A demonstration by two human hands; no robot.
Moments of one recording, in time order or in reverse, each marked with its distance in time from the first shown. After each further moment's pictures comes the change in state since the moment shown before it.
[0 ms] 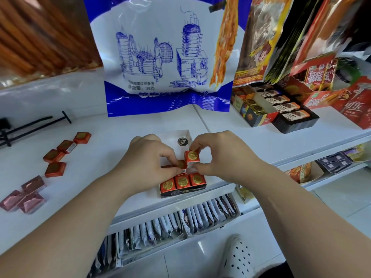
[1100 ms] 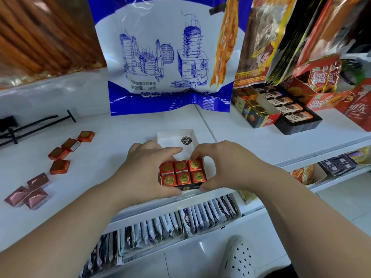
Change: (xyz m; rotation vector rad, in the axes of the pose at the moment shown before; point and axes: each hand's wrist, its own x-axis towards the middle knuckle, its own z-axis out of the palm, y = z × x) left_hand -0.021 -0.003 0.001 0.126 -0.115 0.010; right_hand -0.009 0.005 -0.002 -0.102 -0.228 -0.029
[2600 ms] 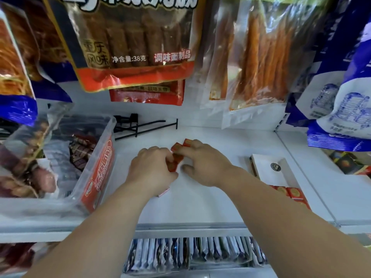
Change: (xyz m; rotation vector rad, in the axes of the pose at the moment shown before) left_hand -0.096 -0.159 -0.059 -0.062 0.316 -0.578; right_hand 0.165 -0.202 0.068 -0.049 0.036 -0.269
